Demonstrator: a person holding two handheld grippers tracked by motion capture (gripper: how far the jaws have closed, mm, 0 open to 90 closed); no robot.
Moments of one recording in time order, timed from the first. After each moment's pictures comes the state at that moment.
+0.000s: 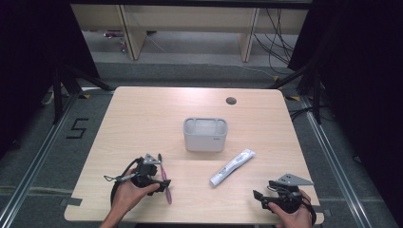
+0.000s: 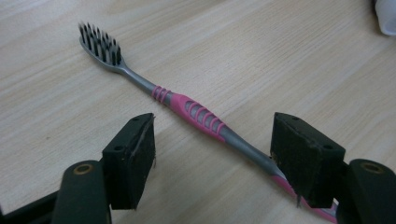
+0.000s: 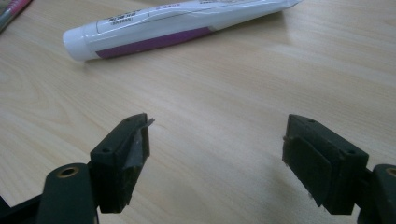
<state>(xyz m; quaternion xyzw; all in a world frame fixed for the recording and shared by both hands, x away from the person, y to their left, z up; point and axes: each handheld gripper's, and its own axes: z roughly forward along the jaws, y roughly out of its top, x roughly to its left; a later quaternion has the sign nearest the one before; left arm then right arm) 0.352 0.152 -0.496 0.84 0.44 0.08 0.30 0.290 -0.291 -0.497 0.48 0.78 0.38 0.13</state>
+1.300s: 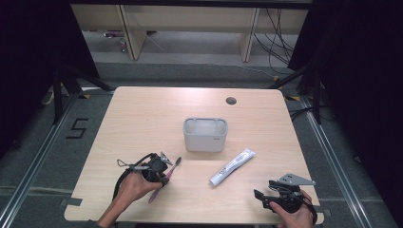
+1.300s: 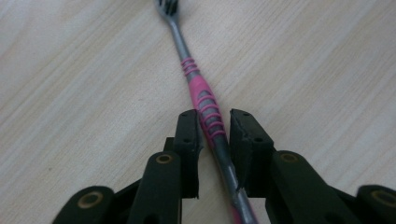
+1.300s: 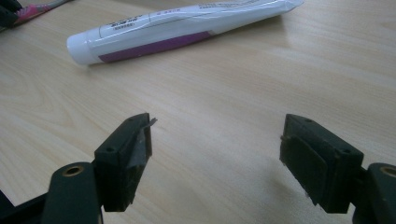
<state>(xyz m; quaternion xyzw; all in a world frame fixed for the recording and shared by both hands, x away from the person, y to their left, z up) 0.368 0.124 -0.483 0.92 0.34 0.07 0.18 0.290 -0.292 -0.495 0.48 0.77 0.39 0.12</state>
